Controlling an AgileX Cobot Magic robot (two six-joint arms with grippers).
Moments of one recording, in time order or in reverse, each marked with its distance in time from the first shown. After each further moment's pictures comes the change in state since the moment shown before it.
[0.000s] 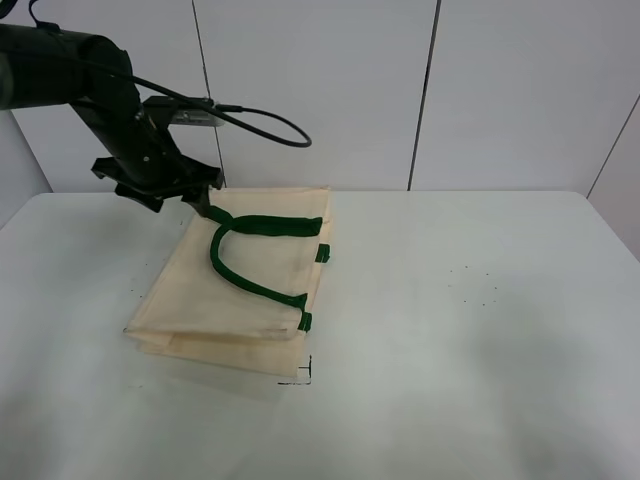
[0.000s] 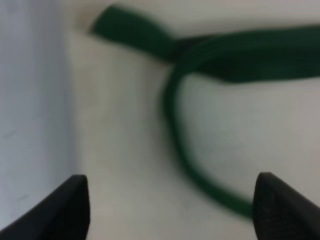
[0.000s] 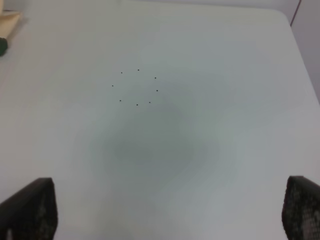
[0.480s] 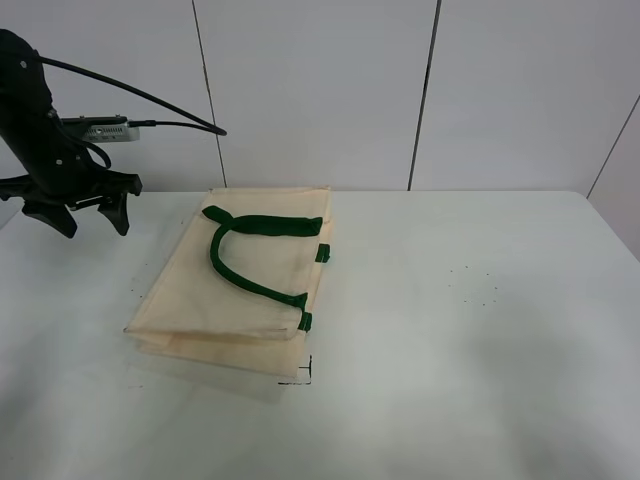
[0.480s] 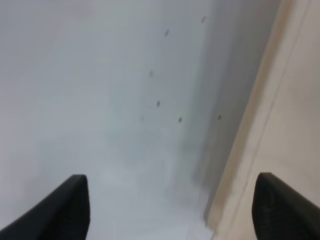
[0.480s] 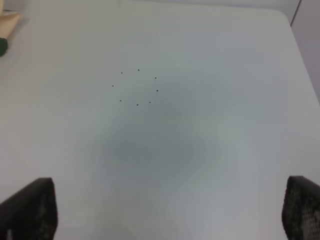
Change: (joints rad) left arm 0.235 -0.005 0.000 -0.063 0.214 0.043; right arm 0.000 0.000 0.000 0.000 0.000 0.000
